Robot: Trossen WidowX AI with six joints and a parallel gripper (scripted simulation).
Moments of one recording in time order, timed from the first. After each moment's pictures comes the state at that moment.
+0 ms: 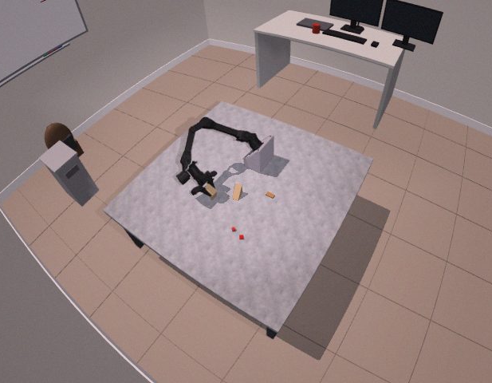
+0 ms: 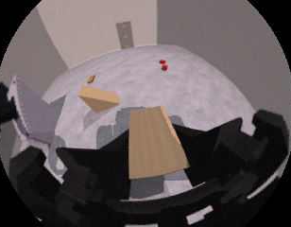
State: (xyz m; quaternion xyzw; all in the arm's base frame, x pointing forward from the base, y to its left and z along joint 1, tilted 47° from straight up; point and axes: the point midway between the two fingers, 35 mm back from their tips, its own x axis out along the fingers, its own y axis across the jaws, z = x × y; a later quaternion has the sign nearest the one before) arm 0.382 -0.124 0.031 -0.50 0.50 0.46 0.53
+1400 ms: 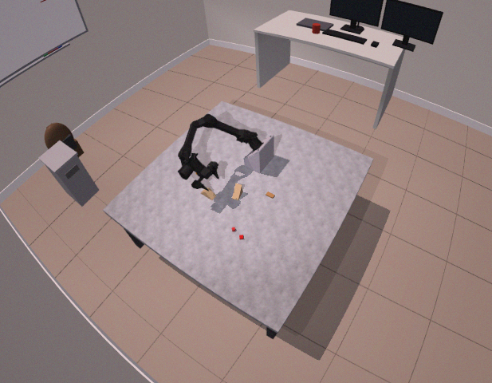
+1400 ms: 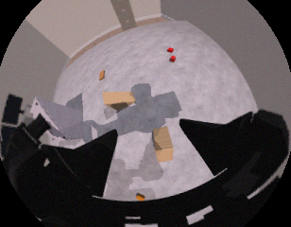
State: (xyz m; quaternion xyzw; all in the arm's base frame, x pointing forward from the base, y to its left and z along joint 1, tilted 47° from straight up) arm 0.371 -0.065 0.069 -0.50 0.63 0.39 0.44
